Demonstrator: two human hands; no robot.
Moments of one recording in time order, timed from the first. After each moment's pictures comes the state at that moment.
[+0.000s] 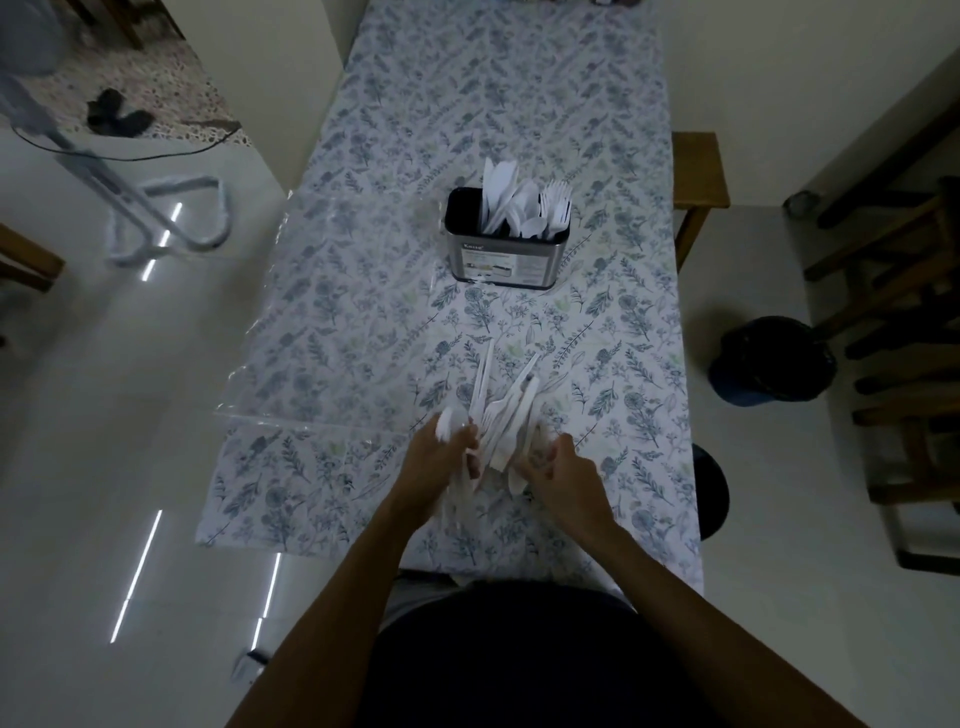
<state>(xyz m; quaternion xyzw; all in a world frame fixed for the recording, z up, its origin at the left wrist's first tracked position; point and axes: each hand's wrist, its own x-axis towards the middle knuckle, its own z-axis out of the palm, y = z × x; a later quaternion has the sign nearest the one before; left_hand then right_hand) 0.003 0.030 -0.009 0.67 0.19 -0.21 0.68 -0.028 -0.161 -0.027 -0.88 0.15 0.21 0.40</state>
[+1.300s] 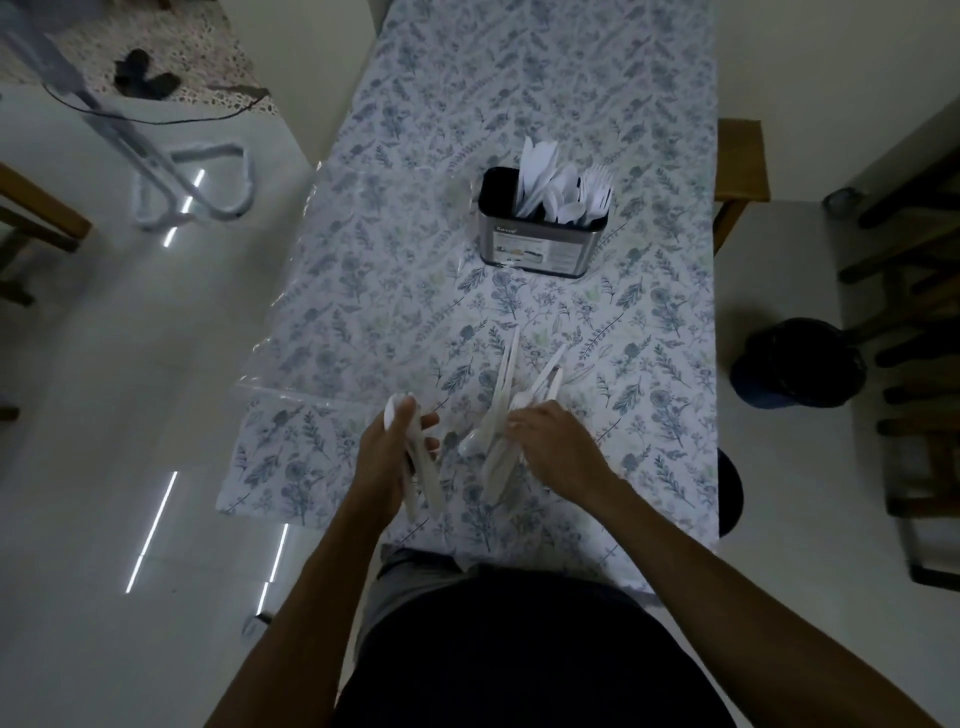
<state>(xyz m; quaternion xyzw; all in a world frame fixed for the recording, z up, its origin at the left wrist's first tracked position) -0.010 0.094 -0.003 0.58 0.32 -0.12 0.74 0.020 -0.148 -0.067 -0.94 -0.29 0.11 0.14</state>
